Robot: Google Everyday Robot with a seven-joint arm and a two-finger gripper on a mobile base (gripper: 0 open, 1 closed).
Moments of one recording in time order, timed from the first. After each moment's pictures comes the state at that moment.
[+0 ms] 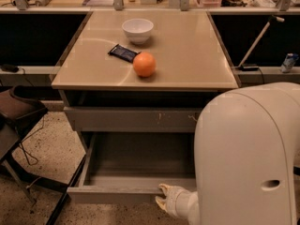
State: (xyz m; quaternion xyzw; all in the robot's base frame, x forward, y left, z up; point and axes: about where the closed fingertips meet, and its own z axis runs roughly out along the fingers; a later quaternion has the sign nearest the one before) arm 0.423 -0.044 0.423 -0.61 0.71 0.05 0.35
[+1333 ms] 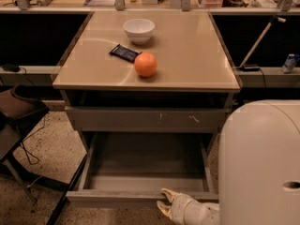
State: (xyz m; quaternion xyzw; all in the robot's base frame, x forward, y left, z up) arm 0.403 -0.051 0.424 -0.58 0.70 0.07 0.41
